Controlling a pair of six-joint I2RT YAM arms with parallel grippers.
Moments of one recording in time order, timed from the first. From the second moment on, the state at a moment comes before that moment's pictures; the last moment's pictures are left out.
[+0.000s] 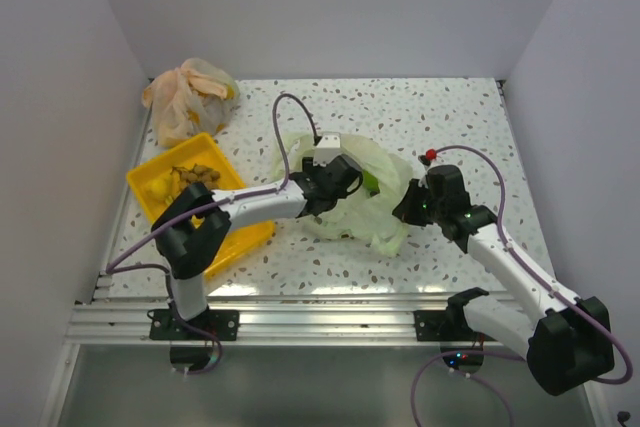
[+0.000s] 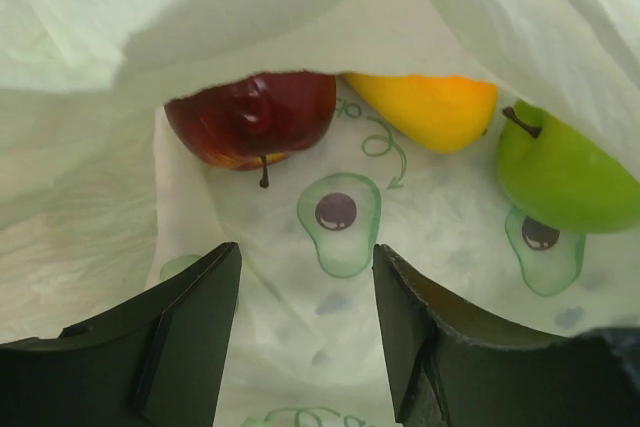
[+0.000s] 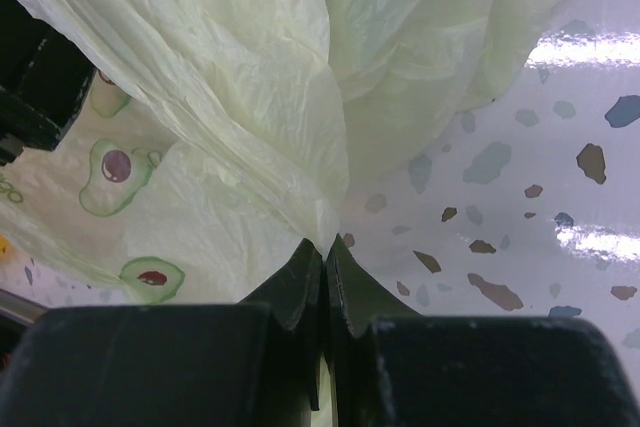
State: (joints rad) left arm -0.91 1.84 1.25 -0.30 -0.66 -0.70; right arm 0.35 1.02 0.63 -0.38 -0.12 0.53
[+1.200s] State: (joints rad) left arm -0.80 1.96 1.25 -0.15 -0.64 -0.68; right arm 0.35 1.02 0.63 -0.36 -0.13 0.53
